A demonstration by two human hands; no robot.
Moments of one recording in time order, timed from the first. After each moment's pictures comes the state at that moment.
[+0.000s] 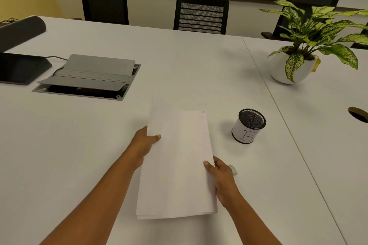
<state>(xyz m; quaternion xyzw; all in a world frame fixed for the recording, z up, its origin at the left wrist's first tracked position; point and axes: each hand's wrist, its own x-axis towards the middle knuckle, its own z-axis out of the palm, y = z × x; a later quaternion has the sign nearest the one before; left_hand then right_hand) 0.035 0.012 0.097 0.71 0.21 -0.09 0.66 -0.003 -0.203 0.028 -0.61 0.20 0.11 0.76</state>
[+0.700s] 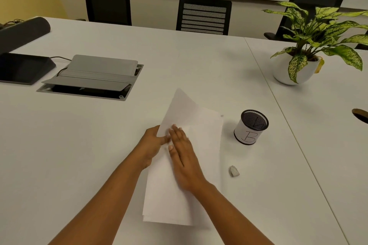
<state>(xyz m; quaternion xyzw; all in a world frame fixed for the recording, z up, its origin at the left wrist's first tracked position) 0.030 -0.001 0.105 0.74 0.11 -0.09 0.66 0.003 -0.123 0.065 -0.85 -0.21 0.01 0.49</state>
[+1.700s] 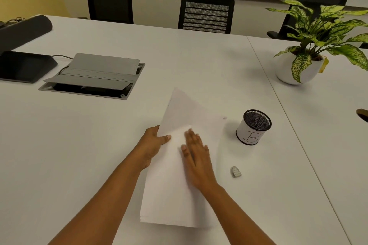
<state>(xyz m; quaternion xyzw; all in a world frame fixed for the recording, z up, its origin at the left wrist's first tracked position) 0.032 0.005 0.100 0.73 0.15 -0.10 0.66 0.012 -0.145 0.046 -0.89 -0.13 0.02 0.43</state>
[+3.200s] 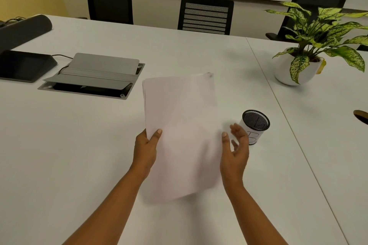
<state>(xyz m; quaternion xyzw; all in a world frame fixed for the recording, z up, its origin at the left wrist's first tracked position) 0.014 -0.003 0.082 0.68 0.18 0.11 0.70 0.015 -0.189 0.078 -0.69 0.09 -0.23 0.68</state>
